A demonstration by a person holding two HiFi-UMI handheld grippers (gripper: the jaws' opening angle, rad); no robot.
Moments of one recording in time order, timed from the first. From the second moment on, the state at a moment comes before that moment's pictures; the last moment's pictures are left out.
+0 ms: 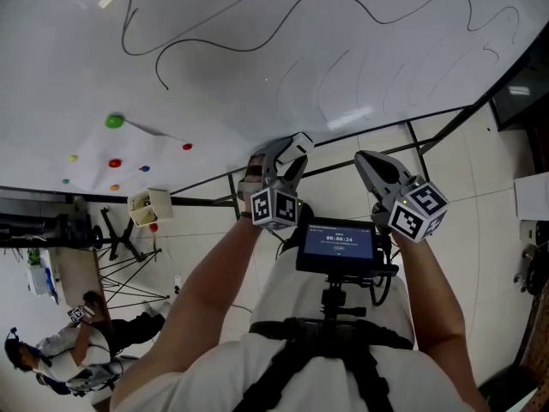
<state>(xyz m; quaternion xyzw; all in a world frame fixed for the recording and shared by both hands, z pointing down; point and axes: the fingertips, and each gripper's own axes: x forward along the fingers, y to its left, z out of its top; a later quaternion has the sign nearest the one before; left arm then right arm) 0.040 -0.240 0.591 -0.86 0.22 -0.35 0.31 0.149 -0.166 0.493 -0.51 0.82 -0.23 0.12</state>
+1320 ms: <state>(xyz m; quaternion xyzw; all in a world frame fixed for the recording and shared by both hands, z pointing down) 0.102 -0.221 0.653 -0.83 0.17 -0.44 0.29 0.200 -0.116 0.484 -0.54 0.80 -0.23 0.14</state>
